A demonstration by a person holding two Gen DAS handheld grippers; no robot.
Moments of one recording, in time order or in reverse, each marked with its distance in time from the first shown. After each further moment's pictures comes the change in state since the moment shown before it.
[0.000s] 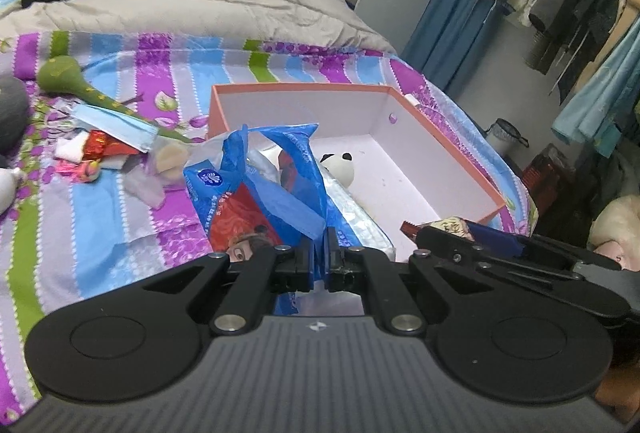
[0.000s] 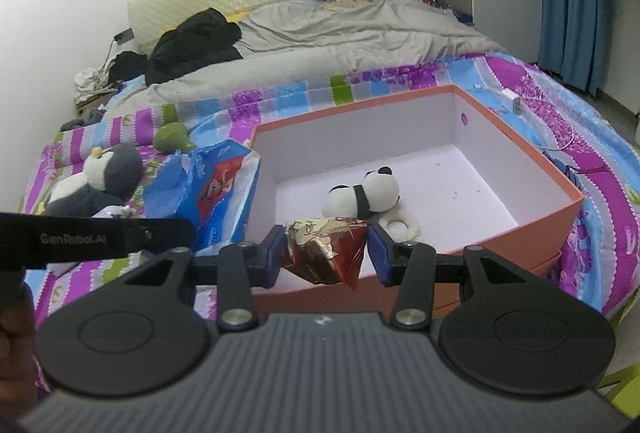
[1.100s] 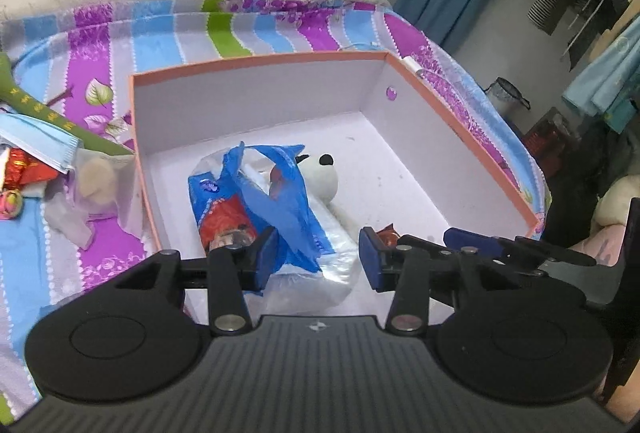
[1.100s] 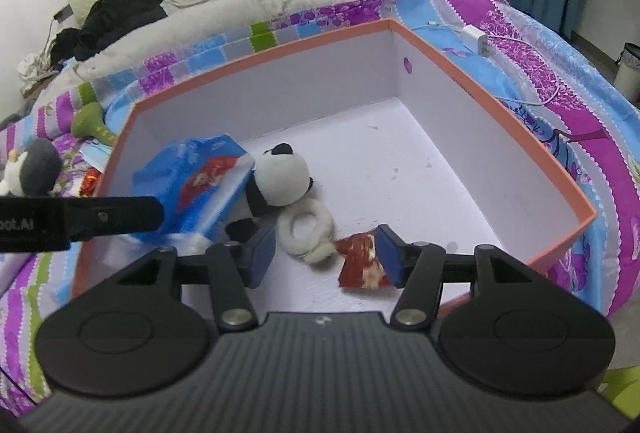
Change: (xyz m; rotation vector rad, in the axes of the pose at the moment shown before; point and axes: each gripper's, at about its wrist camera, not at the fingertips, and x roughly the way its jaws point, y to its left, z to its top) left arm 0.129 -0.025 0.057 0.039 0.134 -0.022; right arm 0.093 -0.079 0.021 0.083 0.163 -0.093
